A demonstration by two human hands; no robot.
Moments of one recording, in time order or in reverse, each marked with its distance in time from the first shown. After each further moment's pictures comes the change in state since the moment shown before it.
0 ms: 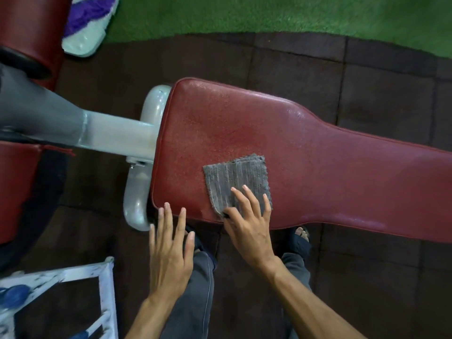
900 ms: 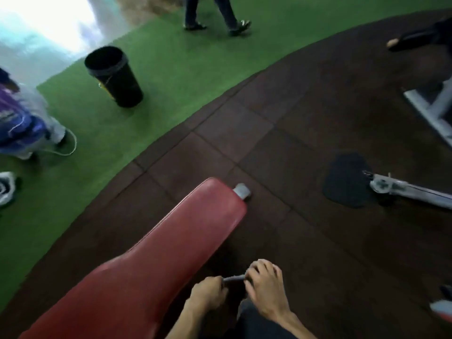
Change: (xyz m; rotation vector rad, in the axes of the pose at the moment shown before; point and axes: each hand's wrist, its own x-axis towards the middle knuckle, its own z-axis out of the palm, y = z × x) left_hand -0.091 0.532 0.015 0.736 -0.984 0.694; right_hand -0.315 0.211 -0.320 0.125 0.221 1.028
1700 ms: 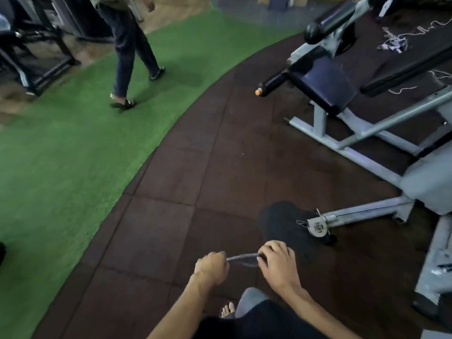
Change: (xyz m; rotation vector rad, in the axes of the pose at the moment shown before) left_hand 0.299 0.462 -0.425 0.437 0.105 0.377; right_hand 0.385 0.355 -0.298 0.016 0.313 0.605
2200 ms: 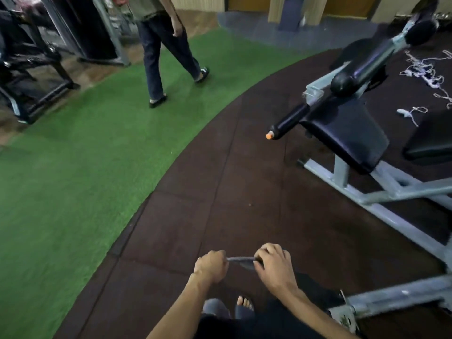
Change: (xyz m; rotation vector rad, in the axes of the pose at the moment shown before) left_hand 0.300 0.048 -0.306 0.000 0.037 -0.018; right_hand 0.429 0.001 -0.070 0.033 -0.120 -0.078
